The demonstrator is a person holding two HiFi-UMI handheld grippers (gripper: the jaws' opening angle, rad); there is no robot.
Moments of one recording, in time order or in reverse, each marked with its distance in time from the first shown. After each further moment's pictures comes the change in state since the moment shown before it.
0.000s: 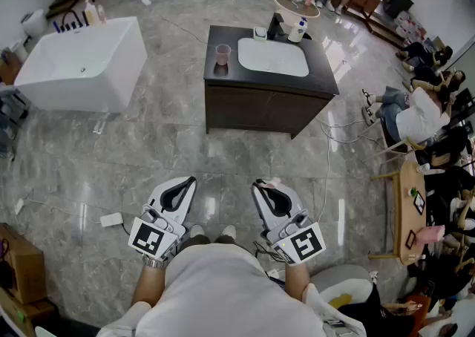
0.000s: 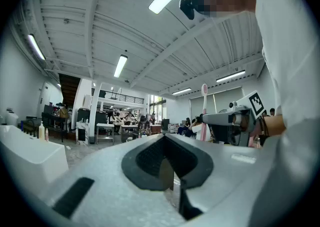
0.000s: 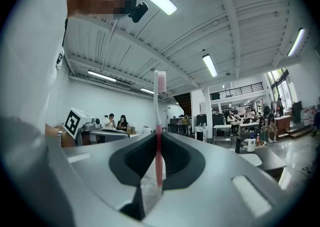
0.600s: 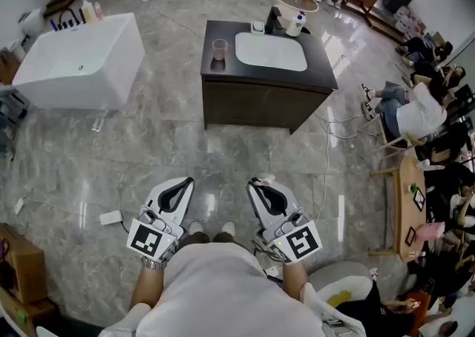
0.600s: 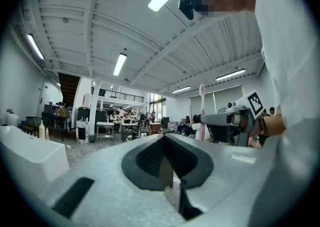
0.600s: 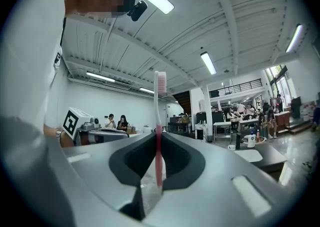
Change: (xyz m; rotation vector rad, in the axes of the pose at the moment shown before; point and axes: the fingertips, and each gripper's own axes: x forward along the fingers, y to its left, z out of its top) left arm 0.008 -0.001 -0.009 0.009 0.020 0.002; right arm 0.006 -0.008 -0.011 0.026 0.002 0.003
